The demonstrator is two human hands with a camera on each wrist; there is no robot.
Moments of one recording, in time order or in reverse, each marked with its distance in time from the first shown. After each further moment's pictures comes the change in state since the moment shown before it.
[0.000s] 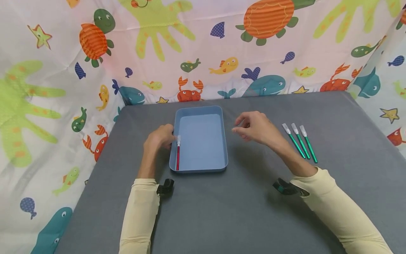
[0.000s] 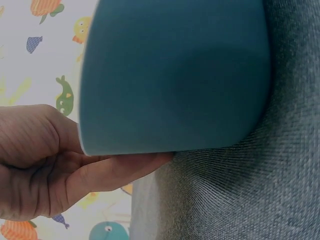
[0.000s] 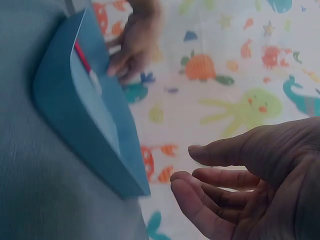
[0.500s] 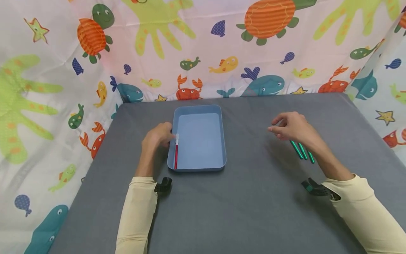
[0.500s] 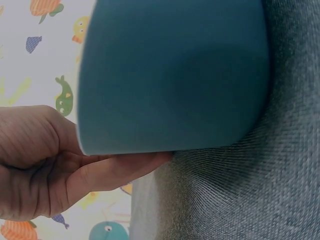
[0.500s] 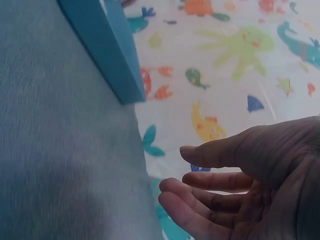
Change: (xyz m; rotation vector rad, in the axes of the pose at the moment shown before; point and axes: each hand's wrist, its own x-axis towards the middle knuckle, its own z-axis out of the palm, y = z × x) left_hand -0.002 -0.001 -0.001 -0.022 0.015 0.000; right_hand -0.027 0.074 -0.056 -0.087 0.019 0.191
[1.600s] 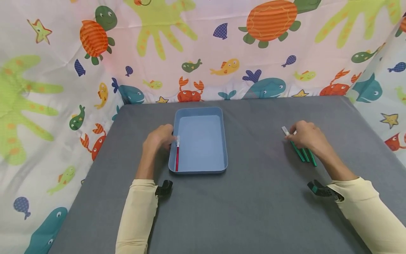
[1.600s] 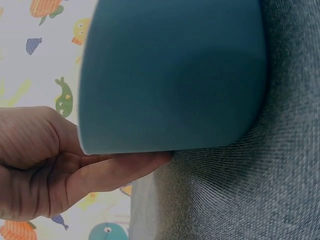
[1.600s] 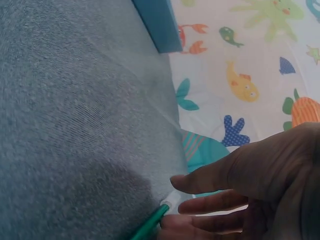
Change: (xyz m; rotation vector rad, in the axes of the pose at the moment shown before) left_hand -0.001 0.000 0.000 0.034 0.021 0.031; right_hand 0.007 0.044 0.000 -0.233 -0.041 0.174
